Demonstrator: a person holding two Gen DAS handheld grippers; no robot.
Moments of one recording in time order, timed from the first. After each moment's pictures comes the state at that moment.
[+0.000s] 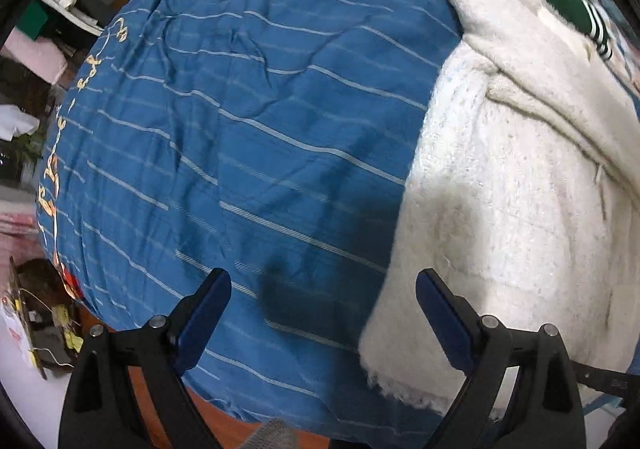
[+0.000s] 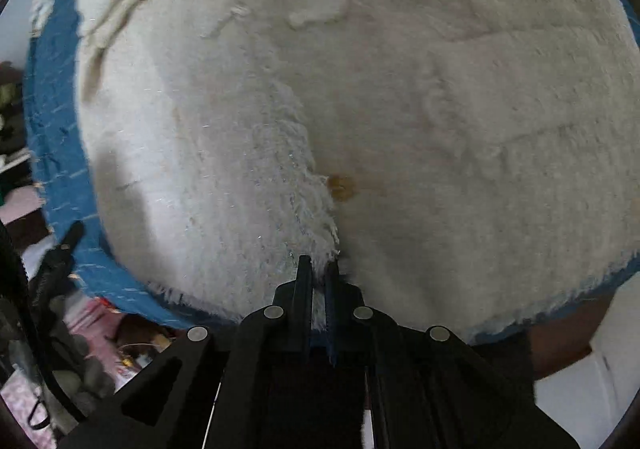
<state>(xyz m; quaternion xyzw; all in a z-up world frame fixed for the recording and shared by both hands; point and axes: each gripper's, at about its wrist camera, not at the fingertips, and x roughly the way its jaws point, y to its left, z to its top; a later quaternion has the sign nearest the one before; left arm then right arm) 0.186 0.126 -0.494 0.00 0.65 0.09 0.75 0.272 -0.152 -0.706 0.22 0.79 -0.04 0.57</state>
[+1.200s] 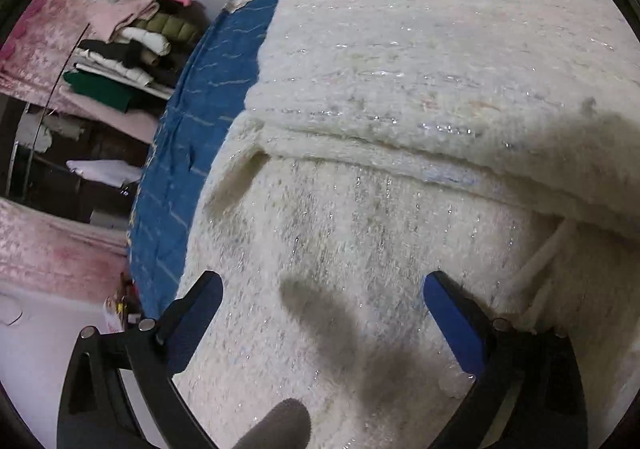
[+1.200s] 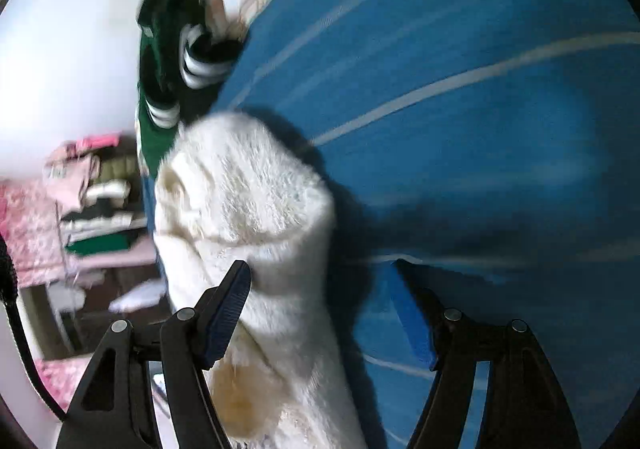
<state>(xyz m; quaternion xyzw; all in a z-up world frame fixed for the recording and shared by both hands) 0.262 -0.103 -0.565 0.20 0.58 0.29 0.74 0.577 -0.481 -0.760 0.41 0.64 0.17 0.62</state>
